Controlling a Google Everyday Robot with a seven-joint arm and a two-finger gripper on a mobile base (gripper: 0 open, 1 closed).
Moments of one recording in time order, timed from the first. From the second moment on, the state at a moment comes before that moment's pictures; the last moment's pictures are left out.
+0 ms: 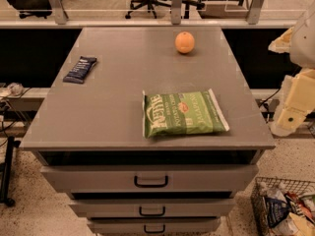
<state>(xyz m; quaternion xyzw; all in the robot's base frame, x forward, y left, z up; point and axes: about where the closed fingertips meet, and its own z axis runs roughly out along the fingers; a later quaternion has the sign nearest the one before) 0.438 -0.217 0.977 -0.60 0.78 -0.03 0.16</state>
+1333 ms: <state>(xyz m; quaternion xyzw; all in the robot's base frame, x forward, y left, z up) 0.609 -0.177 0.930 -0.57 0.75 0.03 0.33</state>
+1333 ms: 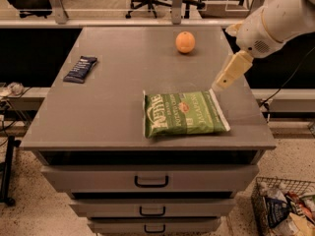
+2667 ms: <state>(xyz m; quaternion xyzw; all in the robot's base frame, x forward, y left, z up) 0.725 -0.158 0.936 -0.51 0.72 0.06 0.46</state>
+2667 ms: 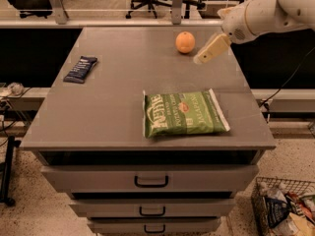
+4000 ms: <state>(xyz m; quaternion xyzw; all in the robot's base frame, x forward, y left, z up) 0.834 -0.146 0.891 -0.36 0.75 0.13 0.54</state>
